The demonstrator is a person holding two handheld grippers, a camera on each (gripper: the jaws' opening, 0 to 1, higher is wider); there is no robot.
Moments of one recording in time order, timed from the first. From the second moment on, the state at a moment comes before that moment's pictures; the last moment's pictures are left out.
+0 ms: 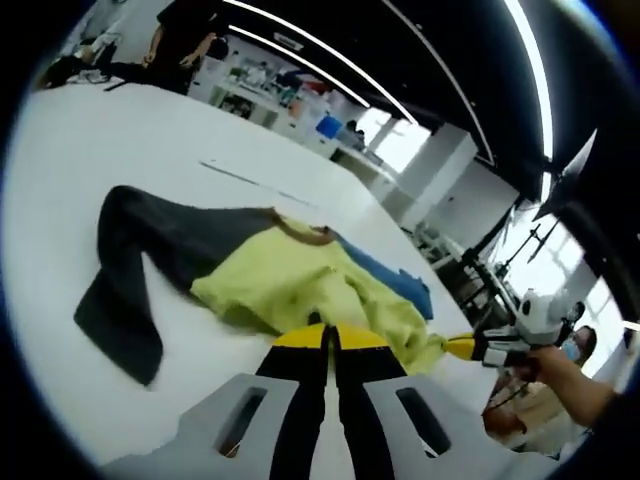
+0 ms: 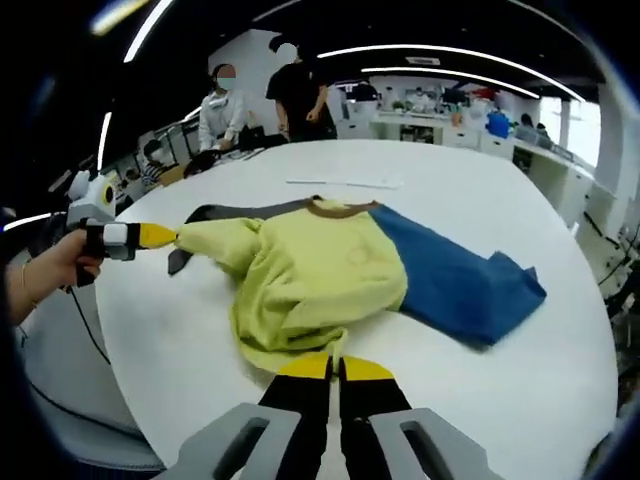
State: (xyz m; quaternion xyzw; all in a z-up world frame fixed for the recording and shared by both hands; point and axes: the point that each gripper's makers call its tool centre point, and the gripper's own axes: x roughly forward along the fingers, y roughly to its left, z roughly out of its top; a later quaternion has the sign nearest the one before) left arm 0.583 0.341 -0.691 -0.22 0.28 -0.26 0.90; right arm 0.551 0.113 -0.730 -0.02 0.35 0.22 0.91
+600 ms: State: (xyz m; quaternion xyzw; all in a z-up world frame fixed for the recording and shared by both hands) left arm 0.542 0.369 -0.671 -0.23 0.30 -0.26 0.89; right arm 0.525 0.092 -0.707 -0.02 0.35 0.21 0.91
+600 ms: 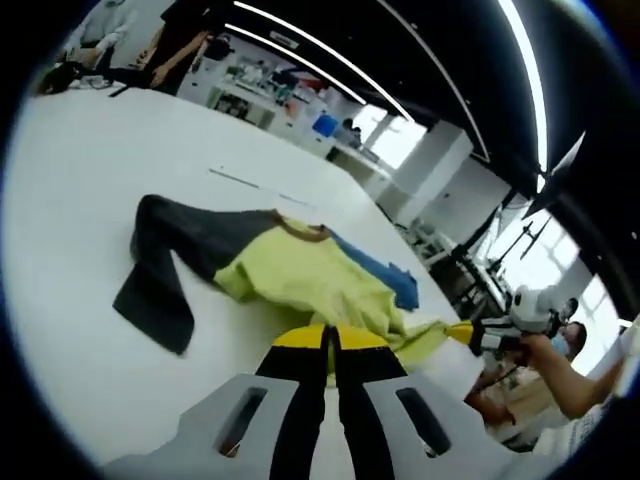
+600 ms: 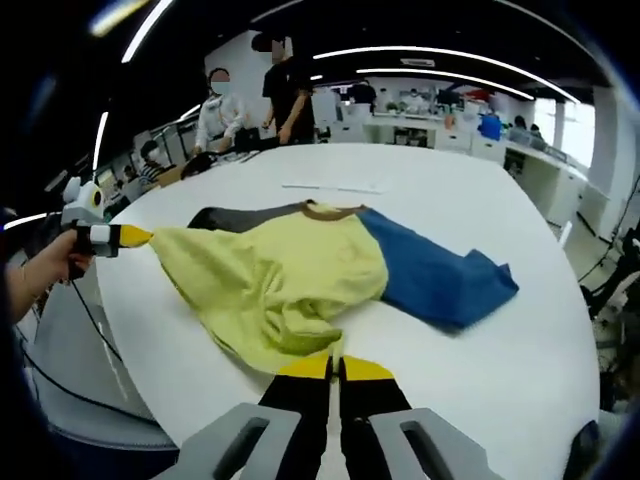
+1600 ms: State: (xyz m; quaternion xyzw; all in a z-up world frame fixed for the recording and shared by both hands) left arm 0.465 0.398 -0.705 -0.22 0.38 -0.23 0.87; right arm 0.463 0.063 -0.722 -0.04 0.41 0.19 0.89
